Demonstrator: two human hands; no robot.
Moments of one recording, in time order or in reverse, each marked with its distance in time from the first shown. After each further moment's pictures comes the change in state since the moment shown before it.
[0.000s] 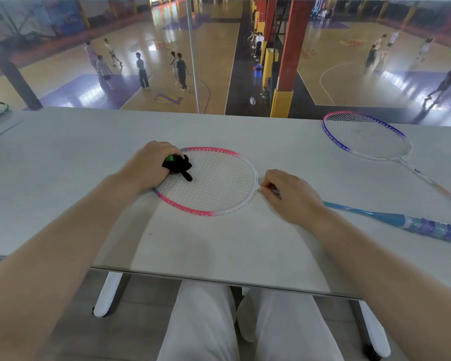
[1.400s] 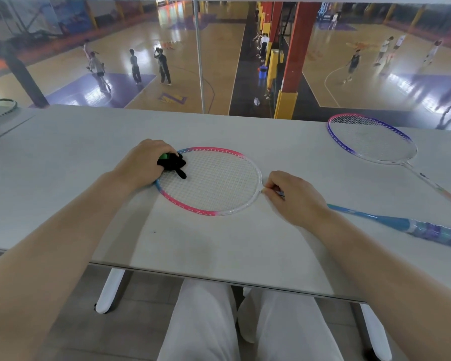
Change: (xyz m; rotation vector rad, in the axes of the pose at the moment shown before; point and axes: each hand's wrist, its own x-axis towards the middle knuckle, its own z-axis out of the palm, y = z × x) left_hand -0.009 -0.015 -0.010 0.060 -0.005 -0.047; right_hand -0.002 -0.003 -0.002 -0.004 0.007 0.001
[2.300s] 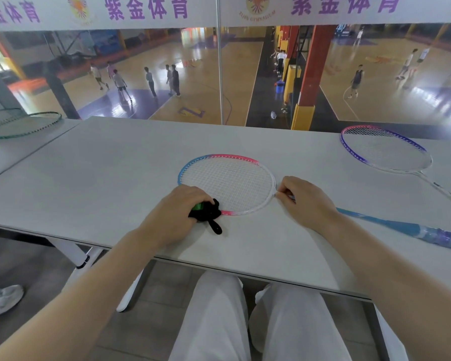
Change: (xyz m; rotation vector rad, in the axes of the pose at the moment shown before) left_hand -0.104 0.087 0.004 -0.205 0.028 0.081; right_hand -0.001 -0.003 -0.002 -0.004 -0.005 0.010
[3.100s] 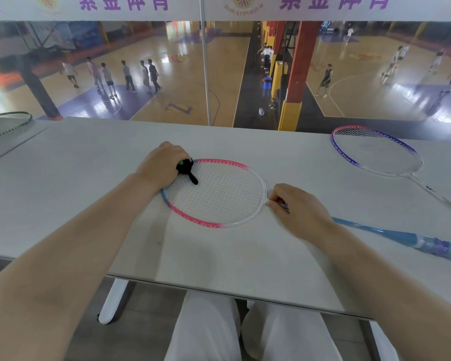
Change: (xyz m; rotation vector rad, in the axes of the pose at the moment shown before) left_hand 0.127 -0.092 -0.012 0.332 -0.069 -0.064; right_hand 0.003 0.007 0.004 -0.037 0.002 -0.036
